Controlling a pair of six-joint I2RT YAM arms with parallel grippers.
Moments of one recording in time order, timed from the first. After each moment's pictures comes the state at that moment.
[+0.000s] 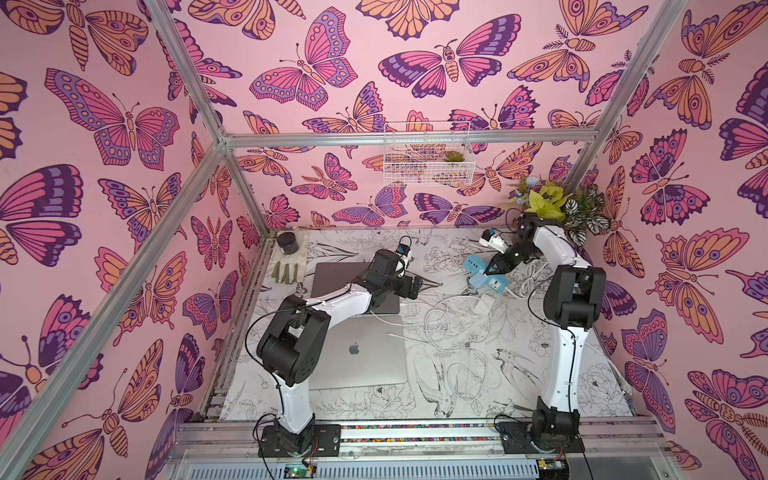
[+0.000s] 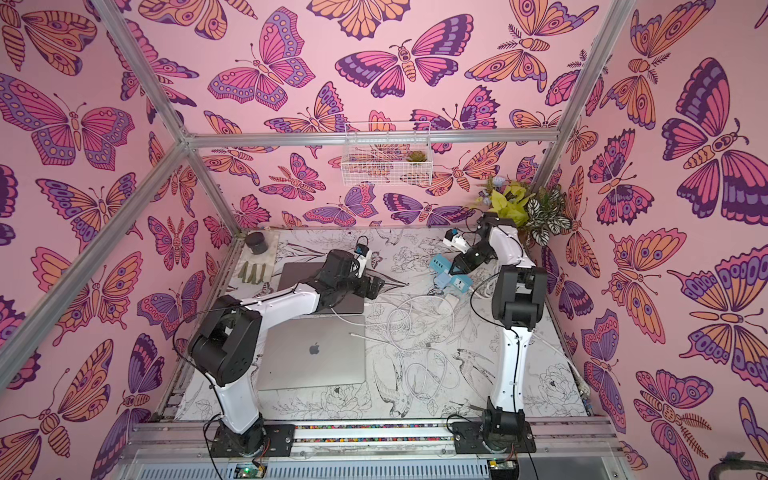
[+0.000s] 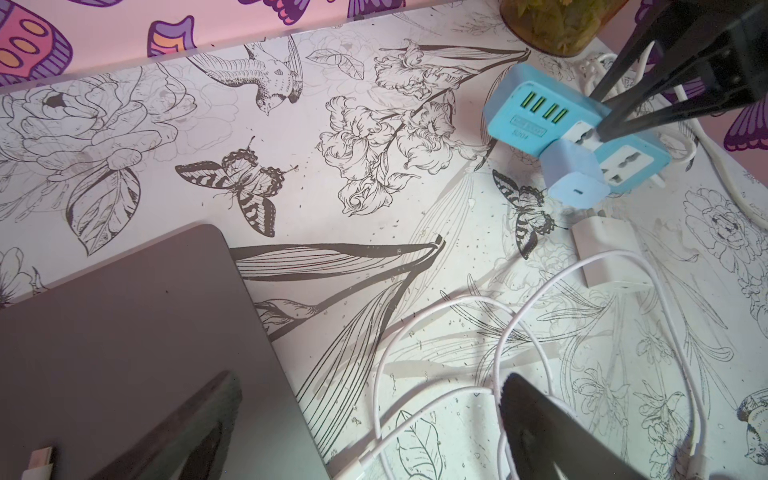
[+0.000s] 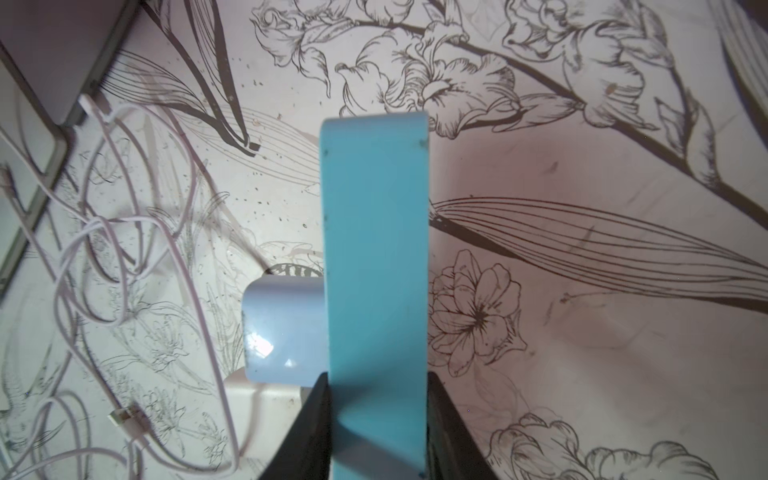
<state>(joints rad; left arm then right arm) -0.56 1.86 1.20 0.02 0.14 -0.13 -0.10 2.37 2.15 -1.27 -0.57 -0.79</state>
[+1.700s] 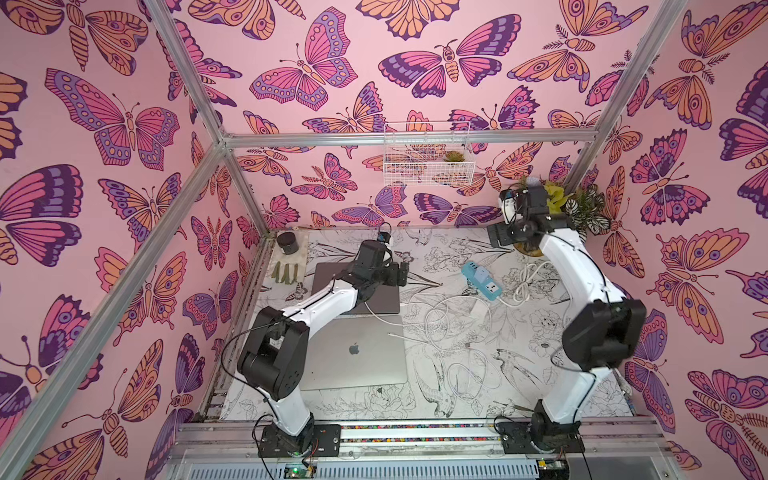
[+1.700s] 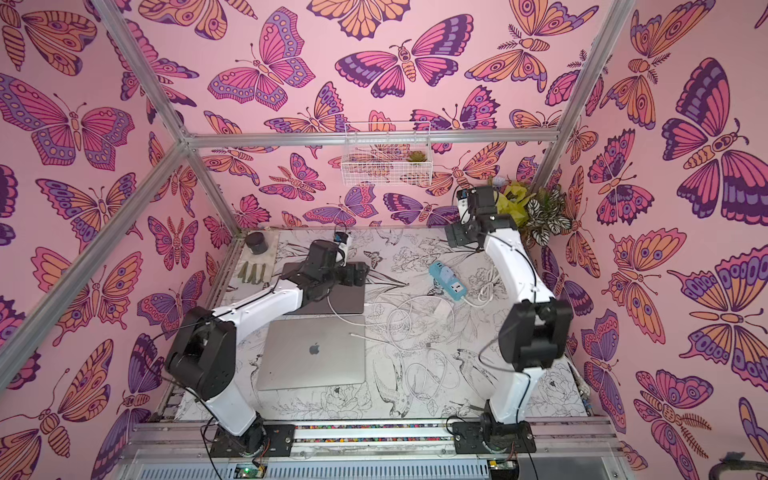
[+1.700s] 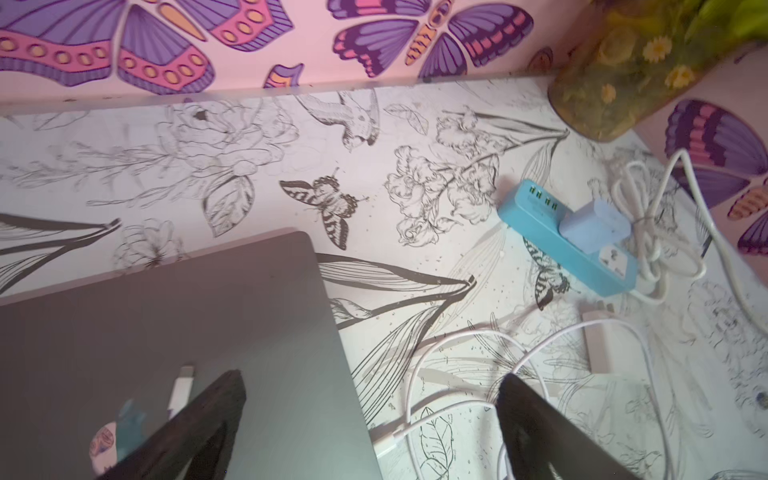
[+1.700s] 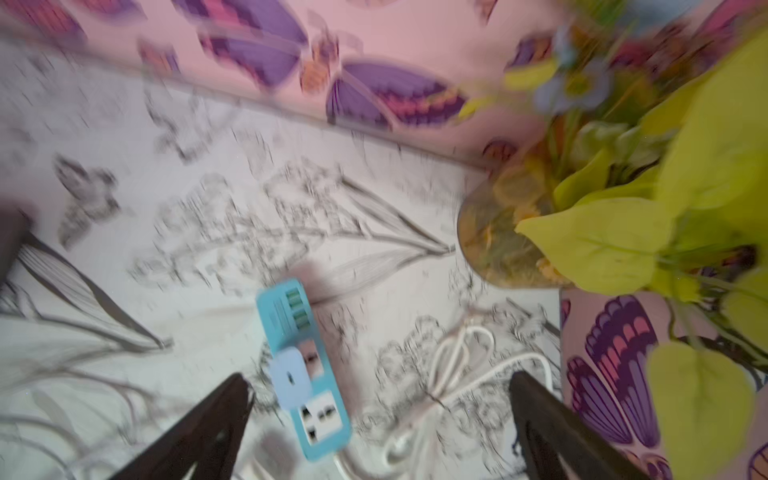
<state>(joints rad) -0.45 1.70 1.21 -0.12 0.05 -0.28 0.11 1.70 1.64 -0.65 0.06 -0.10</state>
